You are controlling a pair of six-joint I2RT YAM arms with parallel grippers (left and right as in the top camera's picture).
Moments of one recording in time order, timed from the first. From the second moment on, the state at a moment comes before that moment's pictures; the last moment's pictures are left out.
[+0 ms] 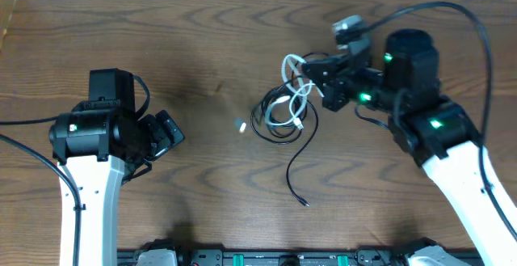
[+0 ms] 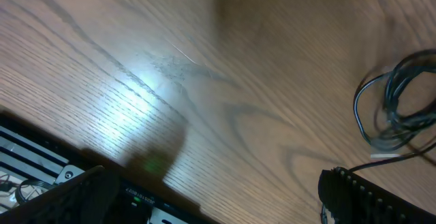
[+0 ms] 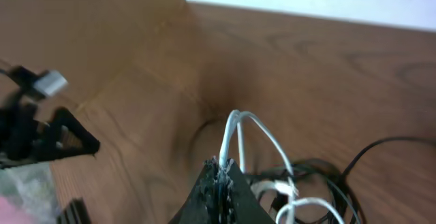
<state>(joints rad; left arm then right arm) 0.07 1.22 1.29 -1.44 0.02 -0.57 0.39 1.30 1.23 -0.42 -0.54 0.24</state>
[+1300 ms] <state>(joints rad) 0.07 1.22 1.29 -1.44 0.02 -0.57 0.67 1.56 1.46 -1.19 -0.44 0.10</state>
